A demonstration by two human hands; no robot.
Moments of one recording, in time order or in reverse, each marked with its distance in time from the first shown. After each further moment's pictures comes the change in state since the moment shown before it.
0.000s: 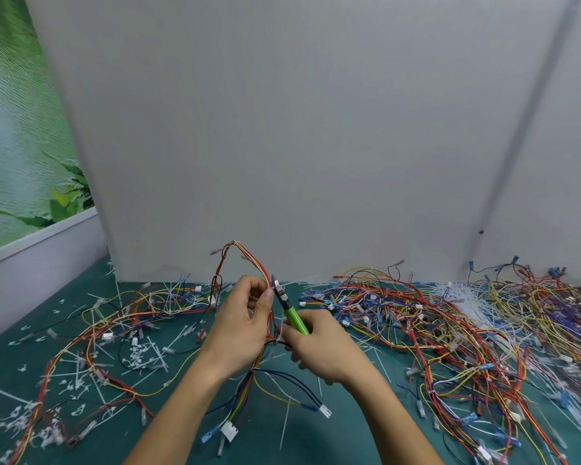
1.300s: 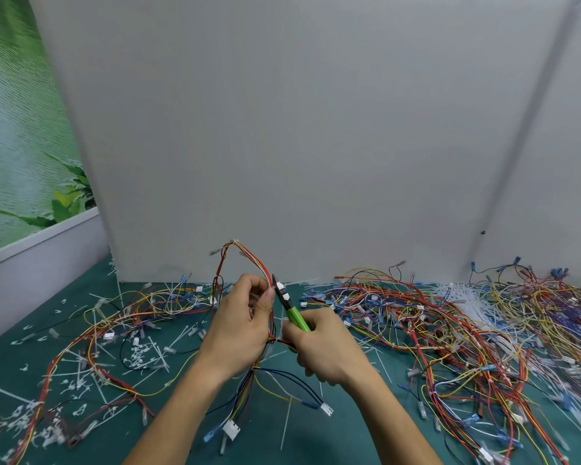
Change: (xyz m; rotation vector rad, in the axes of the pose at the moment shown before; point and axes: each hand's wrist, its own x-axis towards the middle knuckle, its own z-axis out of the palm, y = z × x) left_hand -0.001 0.002 -0.002 0.046 0.033 0.053; right_hand -0.006 -0.006 -0.002 0.053 0.041 0.023
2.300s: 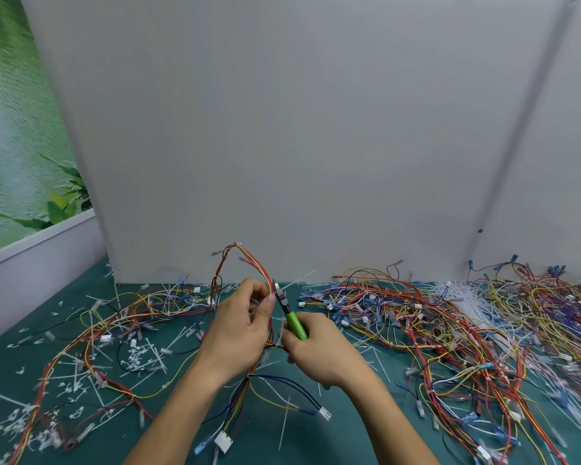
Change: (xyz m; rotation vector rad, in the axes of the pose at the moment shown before) left_hand -0.001 -0.009 0.003 0.051 -0.058 0.011; right_hand 0.002 0.001 0.002 -0.138 -0.037 -0.018
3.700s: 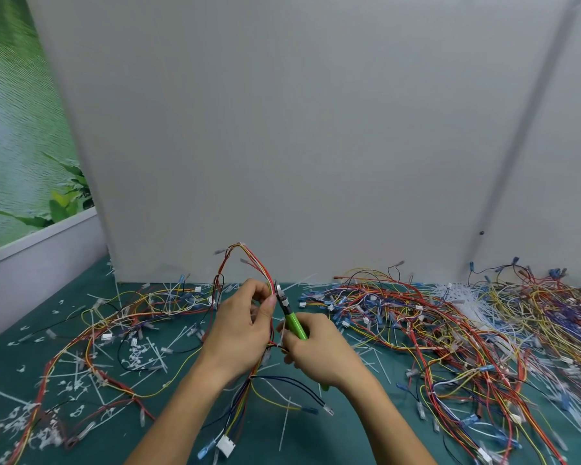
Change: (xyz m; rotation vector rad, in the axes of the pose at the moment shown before) left_hand 0.000 0.001 0.002 -0.014 0.004 -0.032; right_hand 0.005 0.006 0.006 0.069 0.009 0.005
